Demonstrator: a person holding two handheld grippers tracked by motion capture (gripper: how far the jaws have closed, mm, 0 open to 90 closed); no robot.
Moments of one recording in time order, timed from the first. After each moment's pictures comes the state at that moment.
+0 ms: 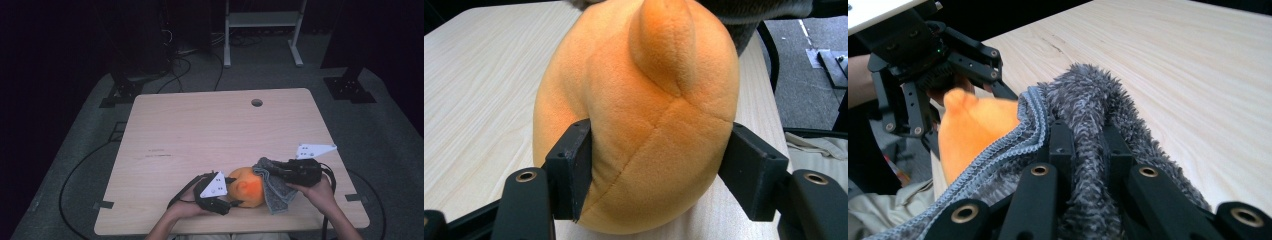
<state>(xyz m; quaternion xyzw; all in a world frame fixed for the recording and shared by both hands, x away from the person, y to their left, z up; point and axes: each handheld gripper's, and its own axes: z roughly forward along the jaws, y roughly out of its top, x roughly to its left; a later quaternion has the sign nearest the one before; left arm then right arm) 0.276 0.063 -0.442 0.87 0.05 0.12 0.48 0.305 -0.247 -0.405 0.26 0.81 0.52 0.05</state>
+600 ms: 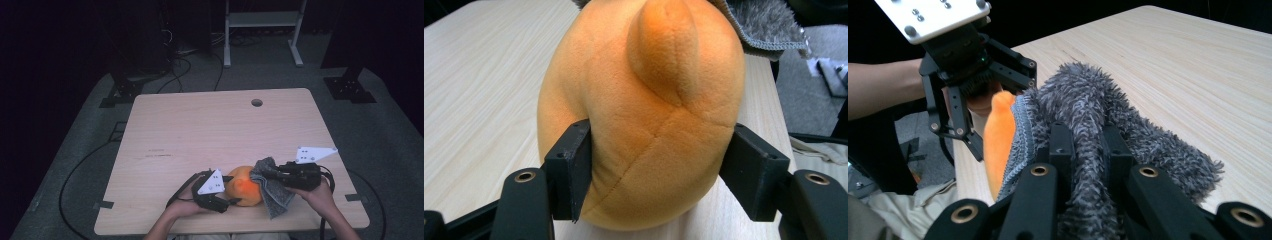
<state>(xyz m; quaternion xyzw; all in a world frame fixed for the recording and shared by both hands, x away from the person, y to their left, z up) 0.283 0.073 -0.443 0.86 0.08 0.10 0.49 0.294 -0.236 -0.395 0.23 0.81 0.54 0.05</state>
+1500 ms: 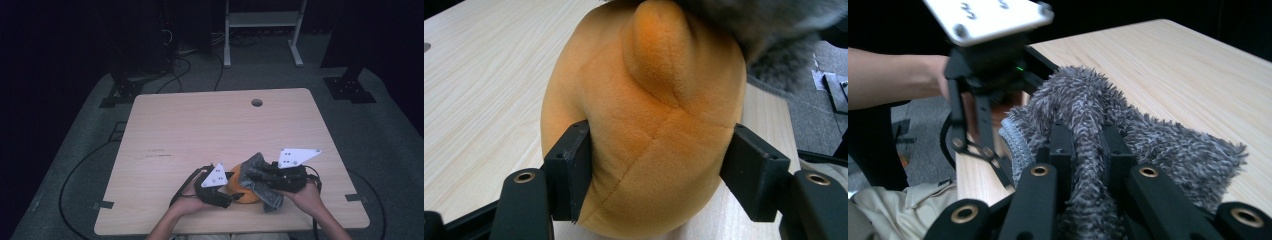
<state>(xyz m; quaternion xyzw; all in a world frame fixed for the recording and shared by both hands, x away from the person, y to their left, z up) 0.289 0.058 -0.434 0.86 0.11 0.10 0.48 0.283 -0.190 -0.376 0.17 0.83 0.53 0.08</state>
